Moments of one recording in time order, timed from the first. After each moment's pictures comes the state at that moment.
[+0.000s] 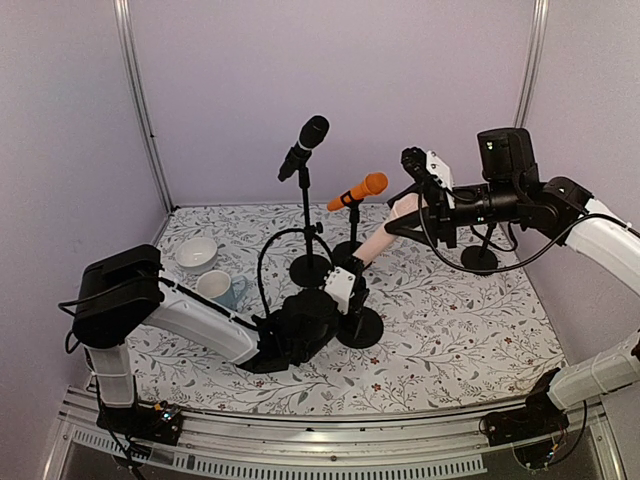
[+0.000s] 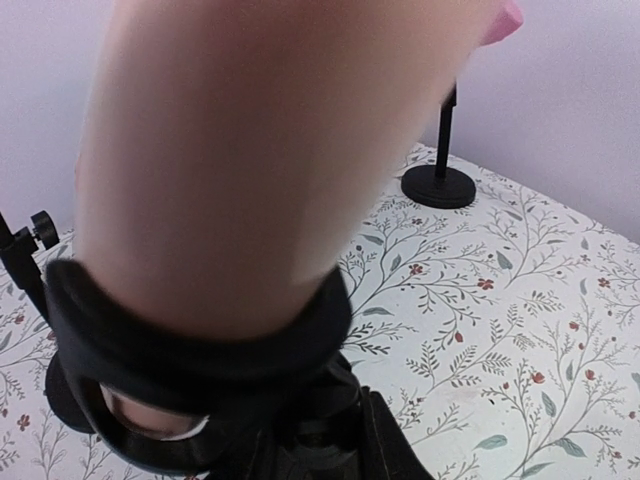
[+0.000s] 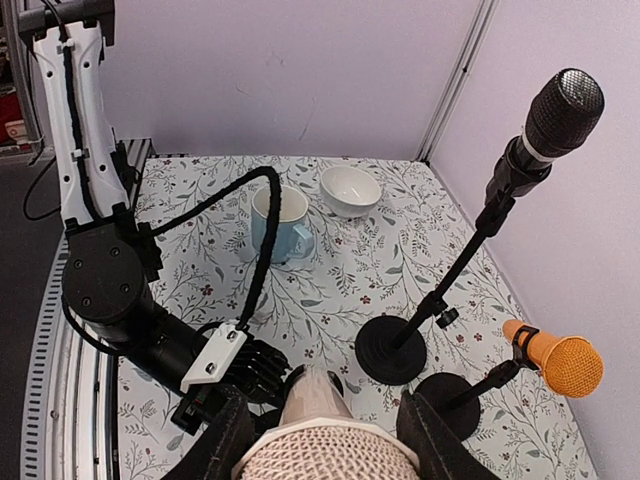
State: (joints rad) left arm -1.23 1.95 0.97 0.79 -0.60 -0.09; right arm 0.69 1.28 1.33 -0.51 -0.51 -0.47
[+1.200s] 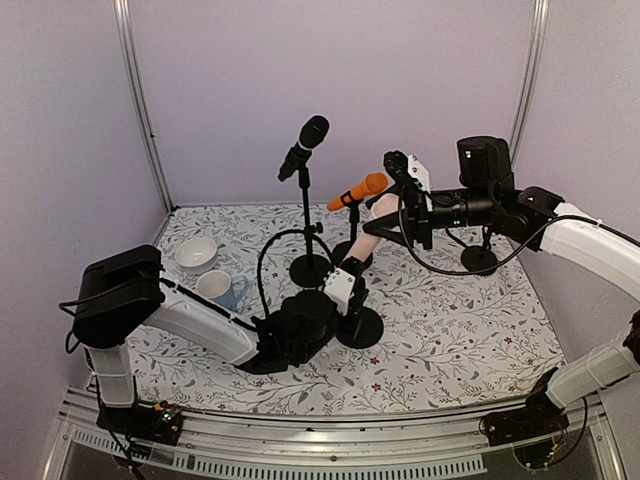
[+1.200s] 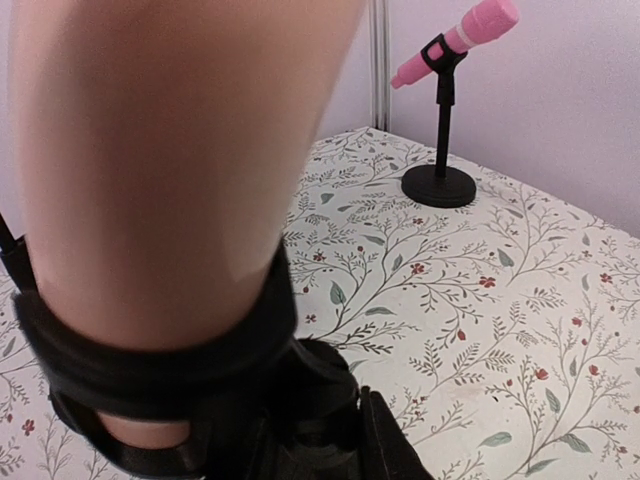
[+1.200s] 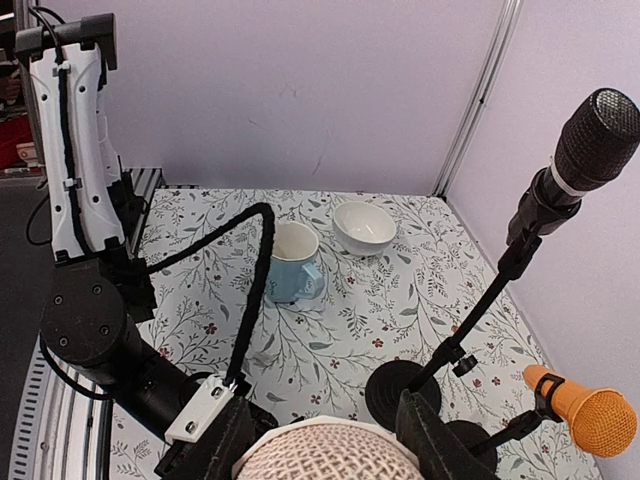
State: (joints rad) left arm -1.23 1.95 0.95 0.81 -0.60 -0.06; right arm 0.70 1.37 1.26 -0.30 -0.58 -0.42
